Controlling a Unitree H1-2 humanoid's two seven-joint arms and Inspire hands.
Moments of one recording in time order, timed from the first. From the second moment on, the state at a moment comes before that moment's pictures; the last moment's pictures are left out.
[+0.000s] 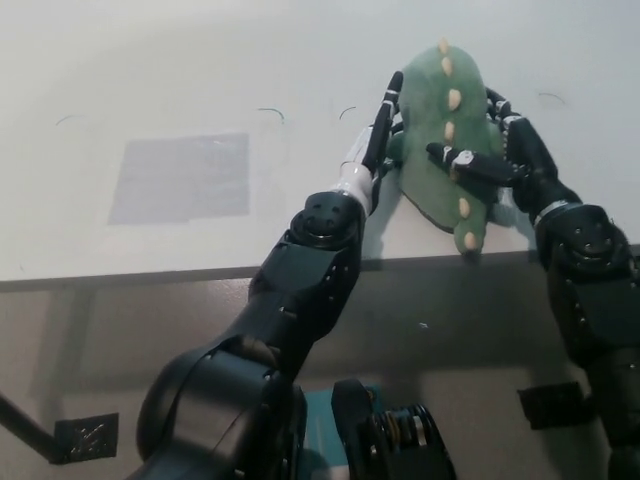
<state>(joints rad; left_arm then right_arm) -1.13 -0.16 0.06 1.29 -0.09 -0.10 0.09 -0.80 -0.15 0.00 0.75 0.02 0.03 0.10</state>
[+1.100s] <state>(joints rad) -0.54 -0.02 0.08 0.34 -0.03 0.05 0.20 -0.82 0.11 0.16 0.67 -0.01 0.02 0.15</state>
